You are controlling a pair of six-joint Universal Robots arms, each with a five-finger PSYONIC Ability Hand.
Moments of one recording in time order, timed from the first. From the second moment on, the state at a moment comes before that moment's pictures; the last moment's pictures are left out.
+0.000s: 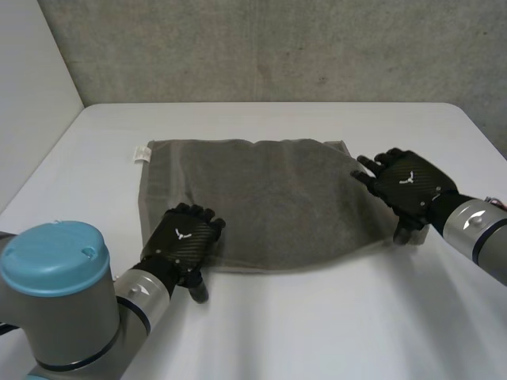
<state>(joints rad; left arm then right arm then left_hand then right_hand) 4.13 -1.87 -1.87 3.40 -1.56 3.44 1.68 -1.31 1.70 -0.05 1.06 2.29 0.26 0.23 0.21 0.22 0.05 0.10 0.08 0.16 0.14 0.06</state>
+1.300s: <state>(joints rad) 4.29 -2.10 -1.66 3.38 -1.62 3.26 1.54 -1.19 1.87 -0.24 1.14 2.61 0.26 0.23 0.21 0.22 0.05 1.19 1.21 0.16 0.14 1.04</state>
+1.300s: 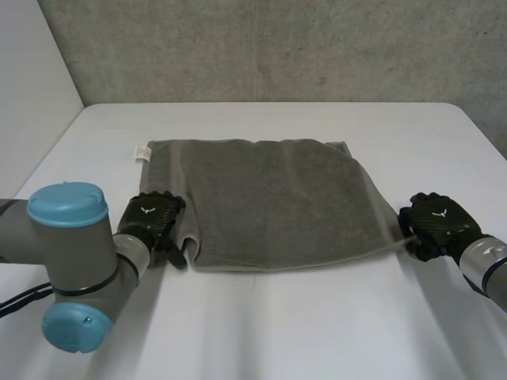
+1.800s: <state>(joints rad) 4.22 -2.19 -1.57 3.46 -1.77 3.23 1.51 -1.21 1.76 -0.22 1.14 2.72 1.28 1.34 0.21 0.22 1.15 1.30 1.32 0.16 0.14 1.16</state>
